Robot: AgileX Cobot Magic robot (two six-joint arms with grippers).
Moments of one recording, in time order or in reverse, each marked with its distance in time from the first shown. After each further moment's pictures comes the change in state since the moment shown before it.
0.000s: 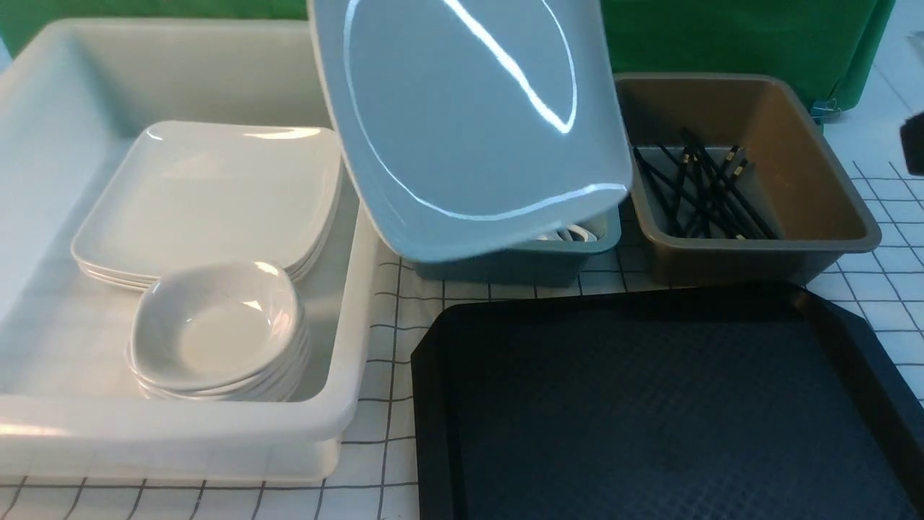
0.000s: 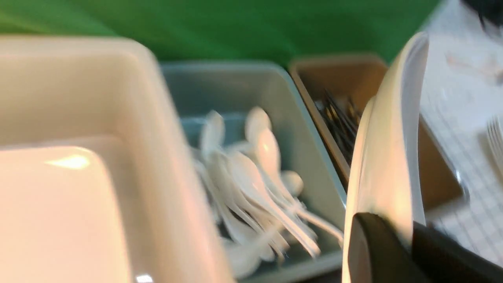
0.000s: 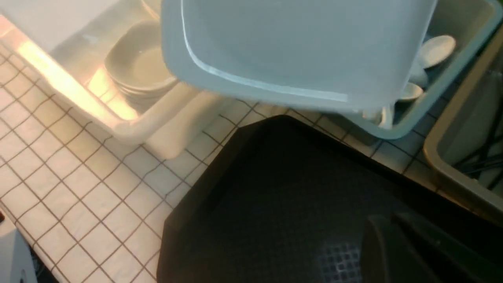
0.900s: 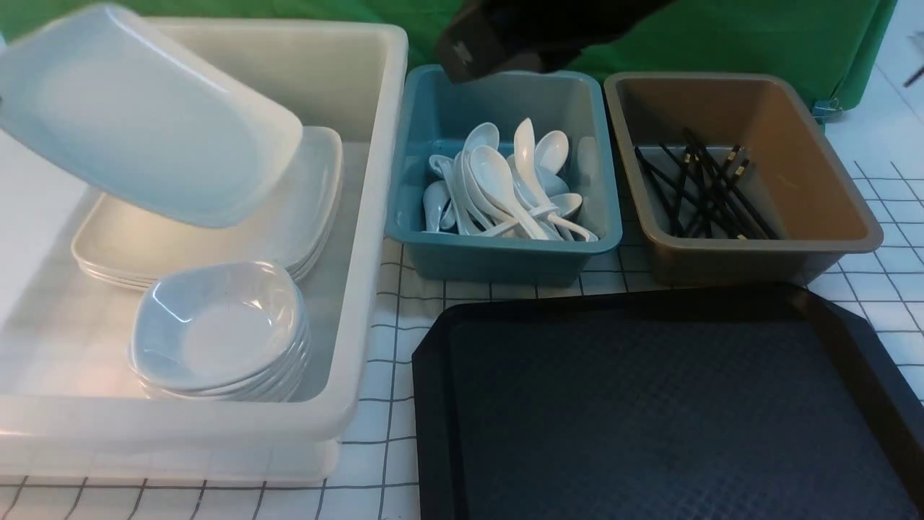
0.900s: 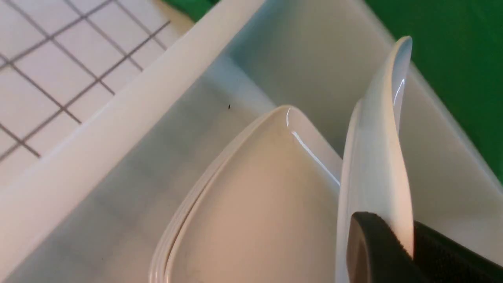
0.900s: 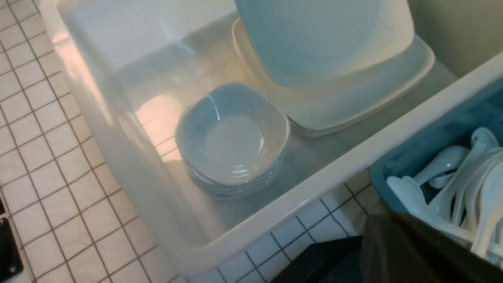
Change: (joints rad) right arm 0.456 0.598 -0.542 -0.205 -0.097 0.183; left arm 0.550 0.062 0.630 -0.530 -0.508 0.236
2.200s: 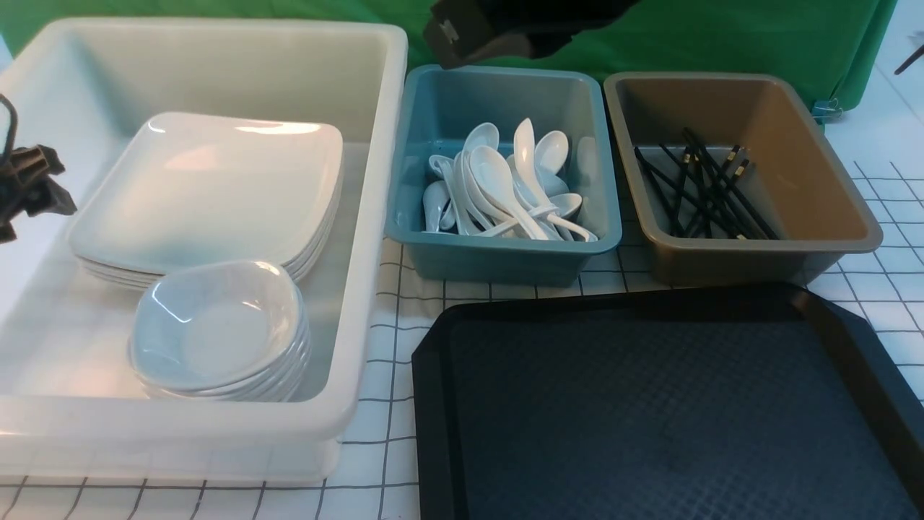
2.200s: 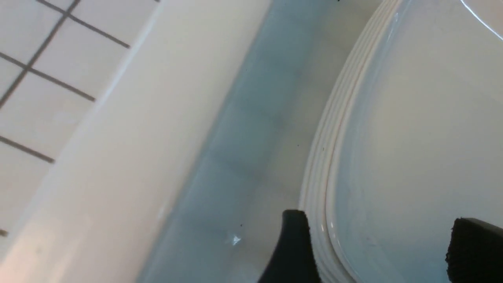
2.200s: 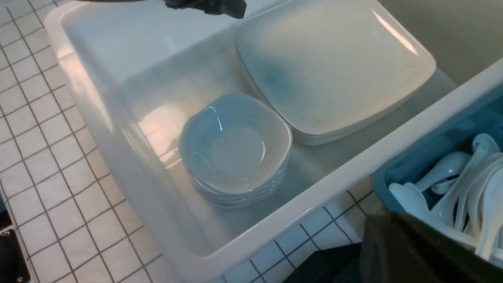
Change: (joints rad) right arm 0.005 0.001 -0.012 0.000 0.000 0.015; left arm -0.038 0.135 0.032 0.297 -0.036 0.115
